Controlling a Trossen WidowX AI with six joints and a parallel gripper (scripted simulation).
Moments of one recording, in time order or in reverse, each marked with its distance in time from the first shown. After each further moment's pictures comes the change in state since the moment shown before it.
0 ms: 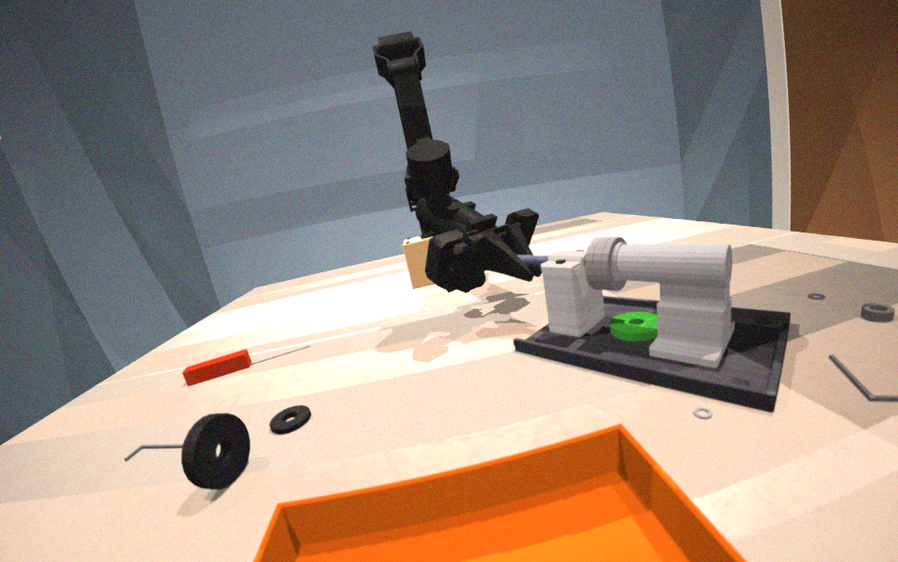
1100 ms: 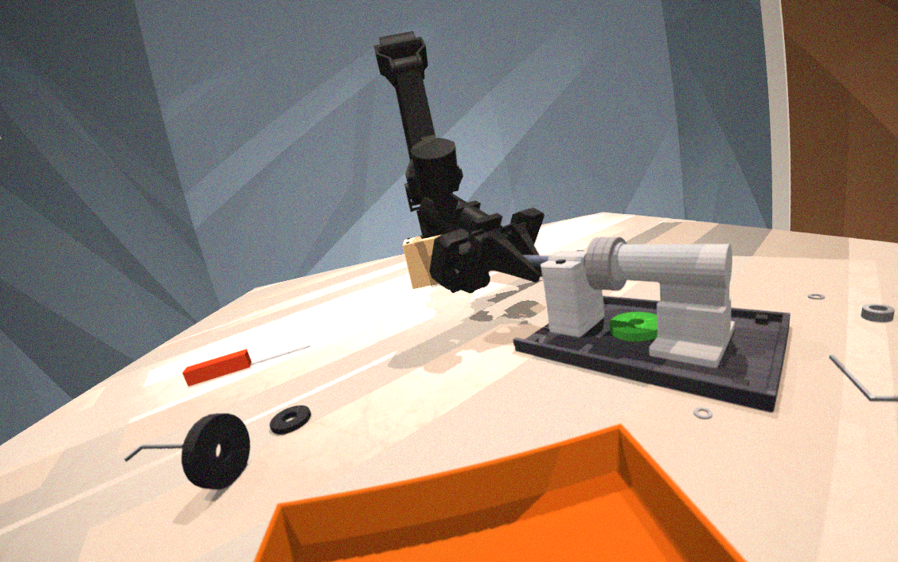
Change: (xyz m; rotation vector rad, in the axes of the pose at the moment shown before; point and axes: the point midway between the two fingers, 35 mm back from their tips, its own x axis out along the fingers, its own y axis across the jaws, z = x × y) arm 0.008 0.000 -0.005 0.000 0.001 0.000
